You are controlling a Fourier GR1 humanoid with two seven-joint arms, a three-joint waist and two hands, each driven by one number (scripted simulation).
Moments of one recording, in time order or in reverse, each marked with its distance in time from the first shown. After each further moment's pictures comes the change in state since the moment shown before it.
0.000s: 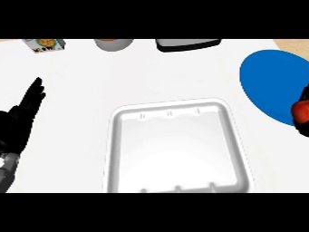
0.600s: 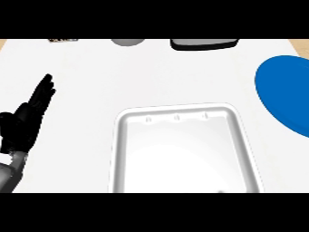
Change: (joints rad) left arm -0.032 -0.014 -0.040 -0.033 0.023 0.001 -0.023; right arm 0.114 -0.273 -0.459 0.260 -0.367 0.041 -0.714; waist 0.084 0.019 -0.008
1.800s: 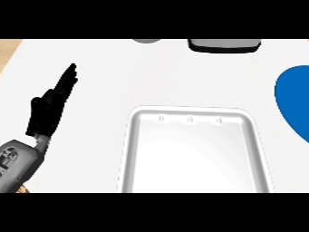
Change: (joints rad) left arm -0.161 -0.072 -0.083 0.098 -0.027 -0.016 0.011; right arm -0.393 0.176 0.241 0.548 0.255 -0.062 -0.056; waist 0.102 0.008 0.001
